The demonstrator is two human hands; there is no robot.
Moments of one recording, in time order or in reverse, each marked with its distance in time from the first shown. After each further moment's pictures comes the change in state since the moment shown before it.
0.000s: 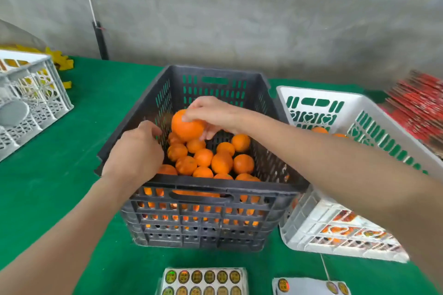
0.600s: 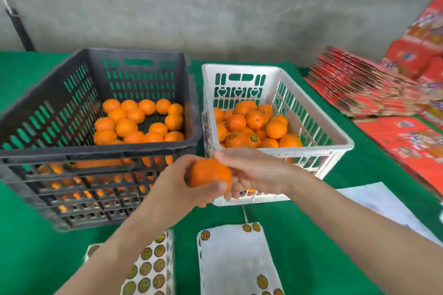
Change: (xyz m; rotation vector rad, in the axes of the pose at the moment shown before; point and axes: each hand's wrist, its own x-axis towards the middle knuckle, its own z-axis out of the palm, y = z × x) left_hand -0.160 0.147 0.060 -0.753 -0.738 0.063; right_hand -0.251 0.134 -0.032 0.600 -0.081 0.123
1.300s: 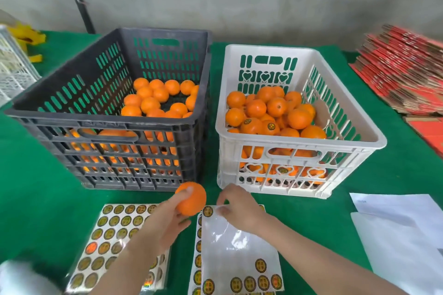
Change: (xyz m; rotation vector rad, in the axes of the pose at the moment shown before) left_hand -0.010 -0.117 0.054 -0.691 0.270 -0.612; right_hand 0.030 0.163 0.000 -0.964 0.249 0.013
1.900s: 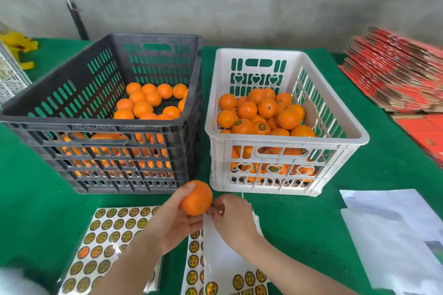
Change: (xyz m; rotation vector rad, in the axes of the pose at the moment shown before) left_hand 0.001 -0.004 0.022 -0.102 -0.254 -0.034; right_hand -0.032 -0.018 0.011 0.135 0.333 0.140
